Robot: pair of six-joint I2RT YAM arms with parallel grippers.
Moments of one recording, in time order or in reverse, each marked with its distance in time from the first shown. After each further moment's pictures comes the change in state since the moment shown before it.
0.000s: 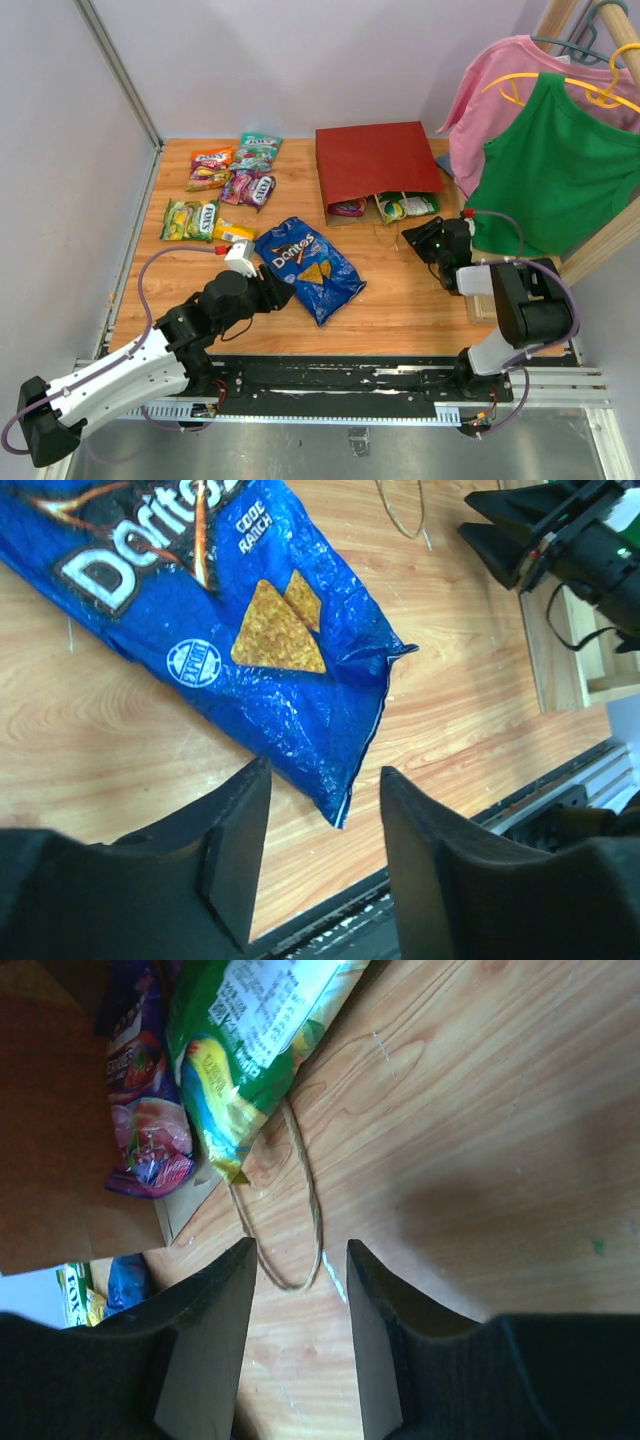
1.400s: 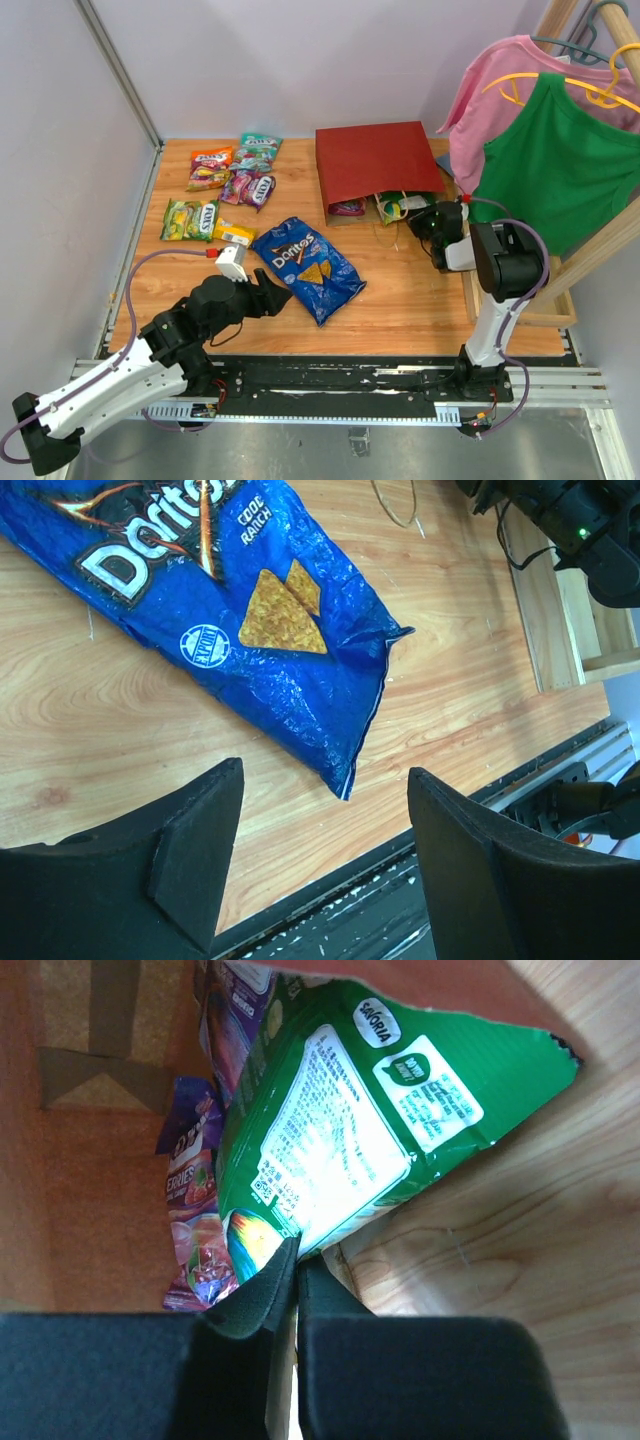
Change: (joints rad) left arm 0.000 -0.123 0.023 -0.150 0.019 0.034; right arm -0.029 0.406 0.245 0.267 -0.021 0.171
